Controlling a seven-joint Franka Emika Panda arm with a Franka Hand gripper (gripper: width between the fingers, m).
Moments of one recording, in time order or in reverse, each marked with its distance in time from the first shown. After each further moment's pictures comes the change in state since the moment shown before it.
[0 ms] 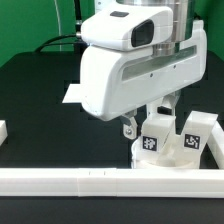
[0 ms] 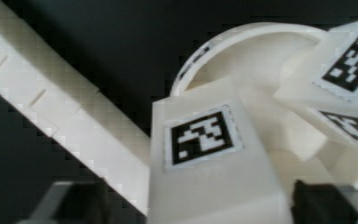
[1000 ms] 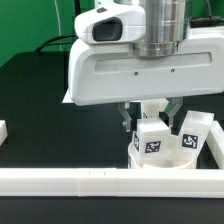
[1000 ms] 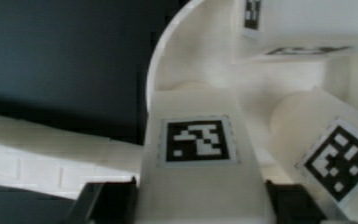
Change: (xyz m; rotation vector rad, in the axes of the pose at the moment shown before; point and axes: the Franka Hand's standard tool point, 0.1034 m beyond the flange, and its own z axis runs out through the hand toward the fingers) arm -0.001 0.002 0.000 0.000 0.006 0.614
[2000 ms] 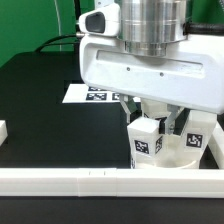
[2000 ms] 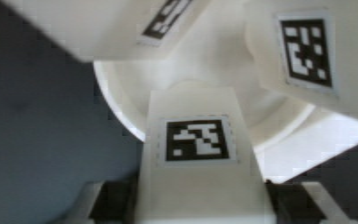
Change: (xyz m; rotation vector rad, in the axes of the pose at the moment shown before) arm 0.002 -0.003 0.000 0.013 0.011 0.787
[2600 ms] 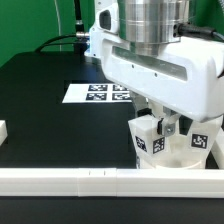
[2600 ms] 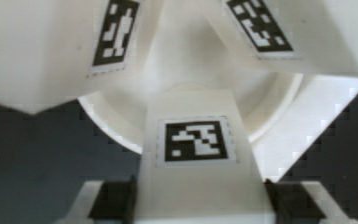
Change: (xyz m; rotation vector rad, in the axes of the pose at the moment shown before) arm -0.007 -0.004 0.000 0.006 -0.026 0.426
